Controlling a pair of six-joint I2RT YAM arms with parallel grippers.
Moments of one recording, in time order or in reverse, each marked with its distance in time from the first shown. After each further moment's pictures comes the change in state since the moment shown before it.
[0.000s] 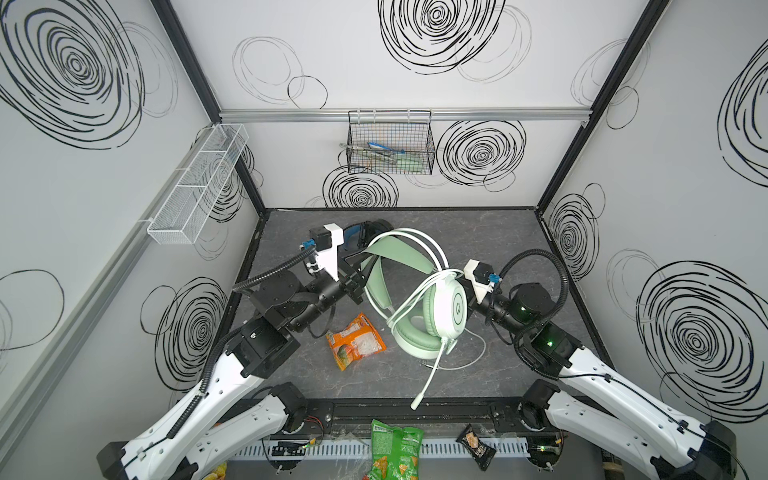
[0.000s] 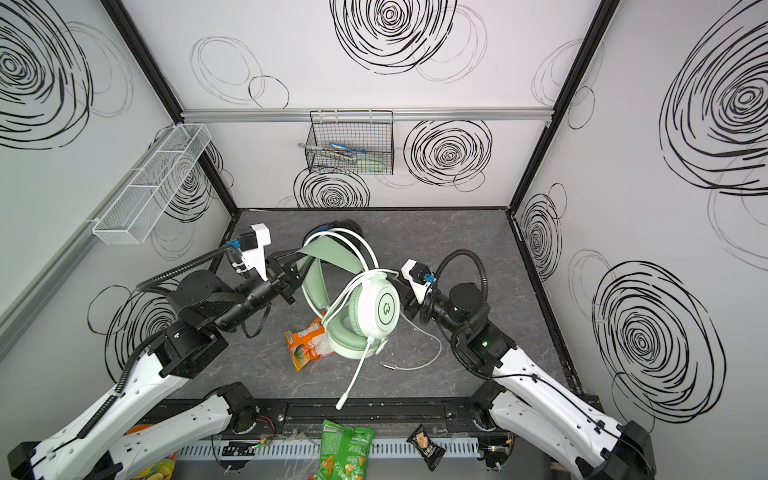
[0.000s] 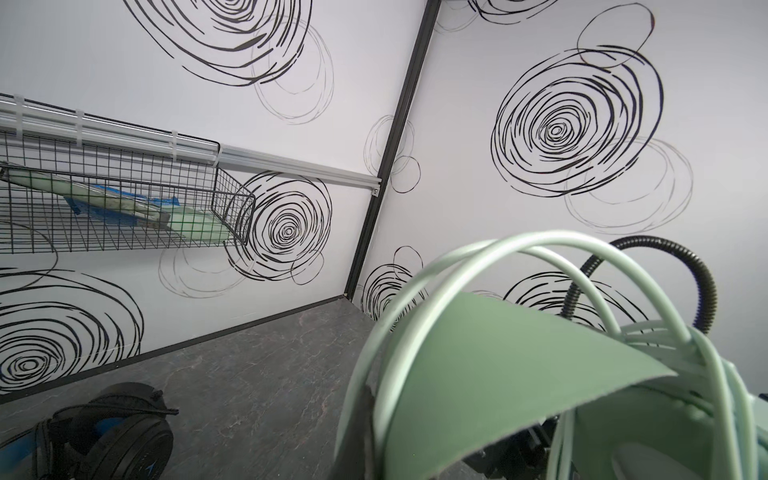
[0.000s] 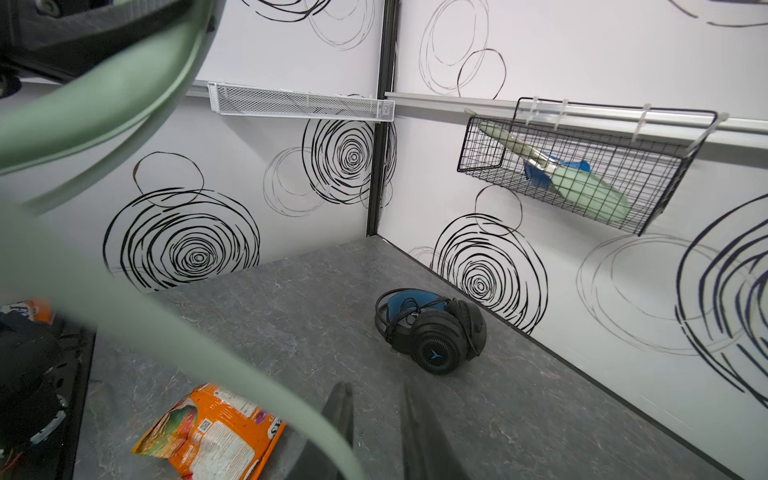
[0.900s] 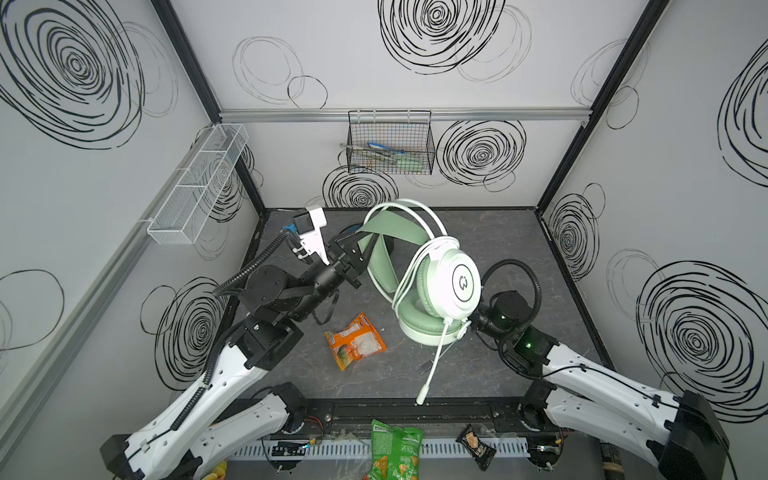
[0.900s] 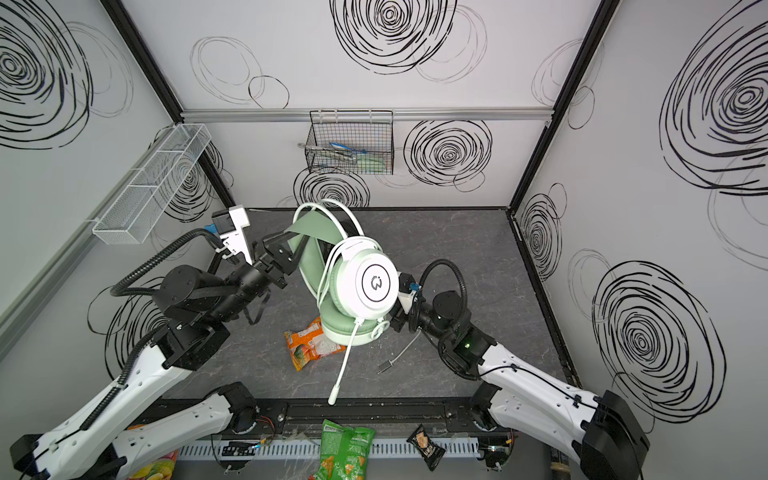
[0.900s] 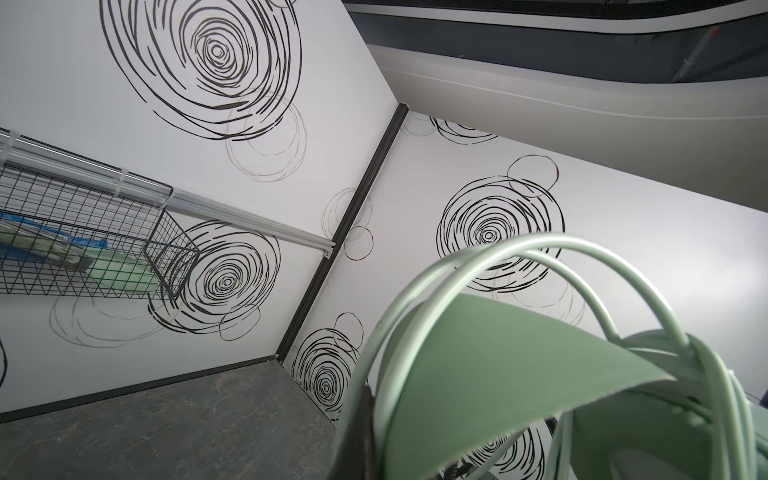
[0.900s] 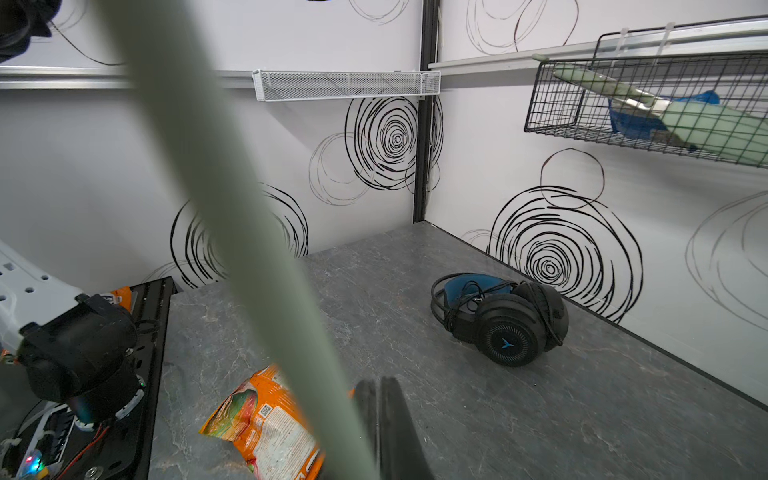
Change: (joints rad) left arm 0.006 0.061 0.063 0.201 0.022 -0.246; right arm 0.100 0.117 -0.096 0.188 0.018 0.111
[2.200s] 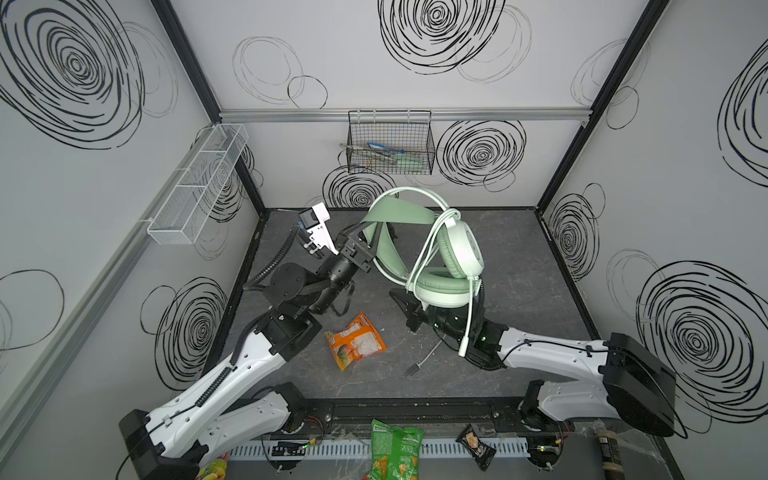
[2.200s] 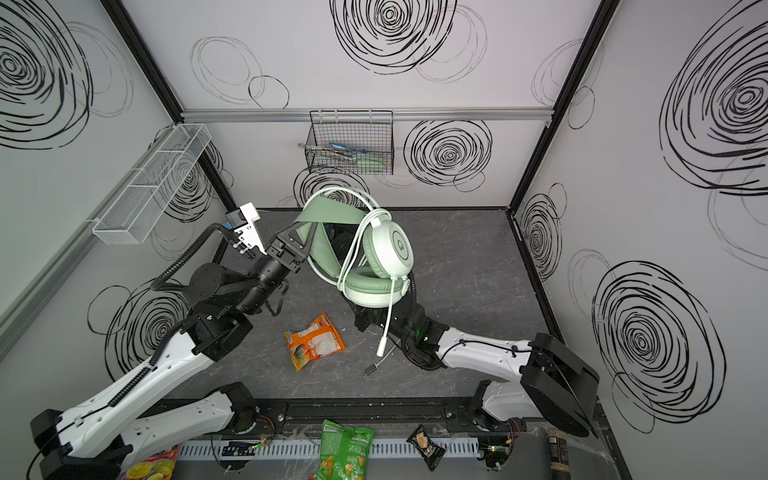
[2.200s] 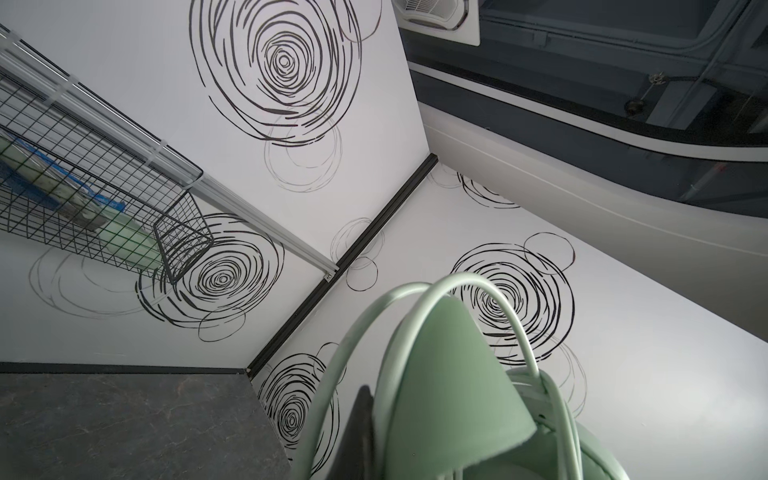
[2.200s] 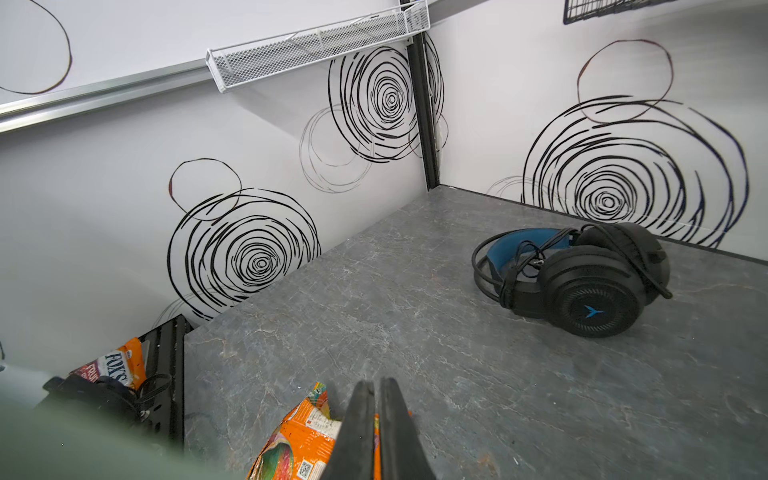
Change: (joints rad) left arm -0.031 0.089 -0.066 0.224 -0.181 -0.210; right arm 0.206 0.397 0.107 0.221 0.206 0.234
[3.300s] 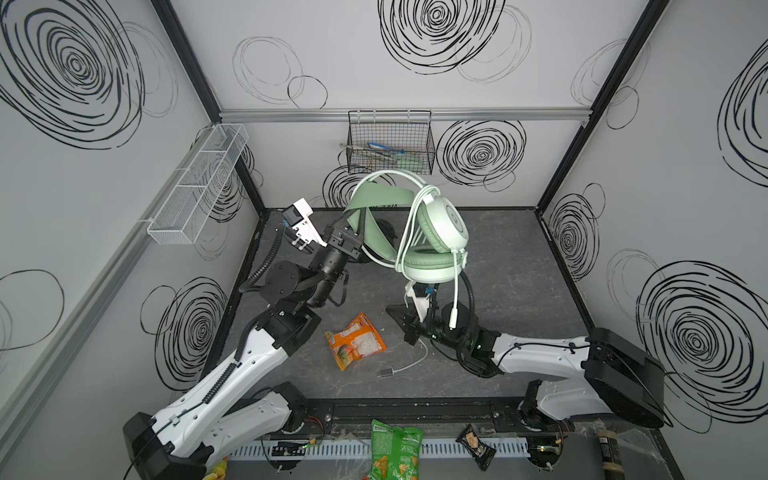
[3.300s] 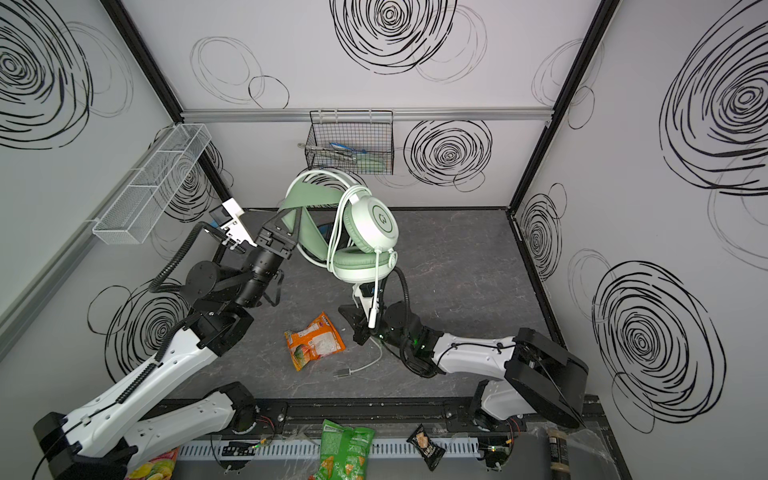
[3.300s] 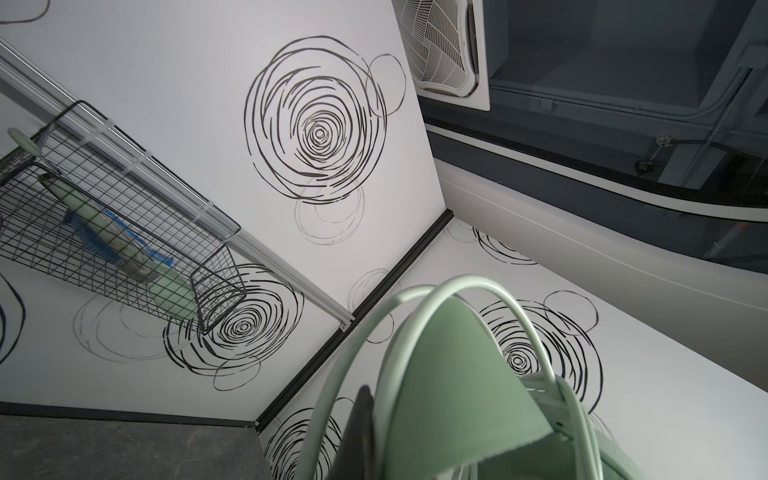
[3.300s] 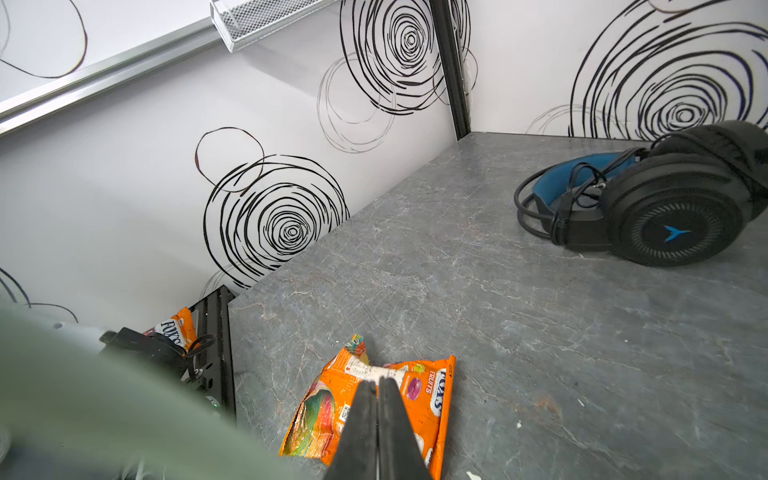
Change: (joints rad) left arm 0.125 0.024 -0.019 0.085 -0.052 -0.038; right arm 0.039 0.056 -0.076 0.073 -0.041 0.132
